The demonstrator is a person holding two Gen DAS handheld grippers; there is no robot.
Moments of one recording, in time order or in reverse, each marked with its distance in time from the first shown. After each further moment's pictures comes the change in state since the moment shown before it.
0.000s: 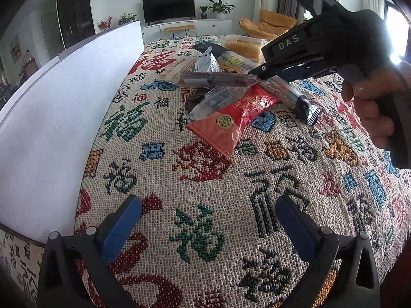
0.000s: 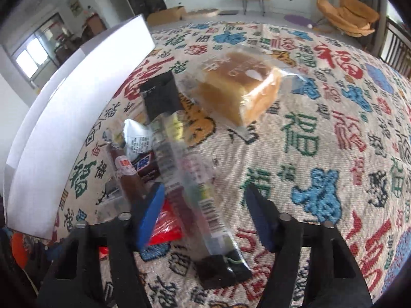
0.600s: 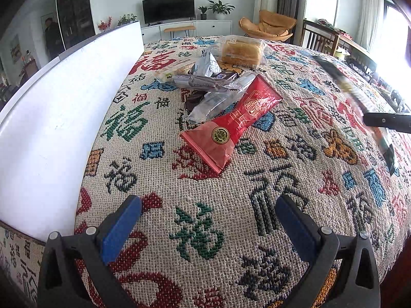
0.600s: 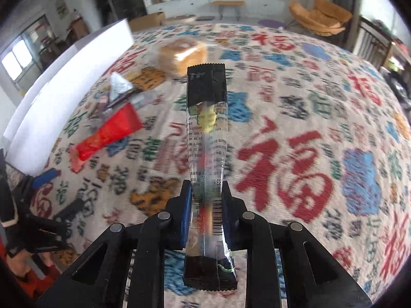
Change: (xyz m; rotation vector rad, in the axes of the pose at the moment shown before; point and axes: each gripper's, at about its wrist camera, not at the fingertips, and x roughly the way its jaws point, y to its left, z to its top) left arm 0.000 -0.002 0.000 0.001 -0.002 0.004; right arm -0.100 -0.055 -0.118 0.066 -0.074 -0.195
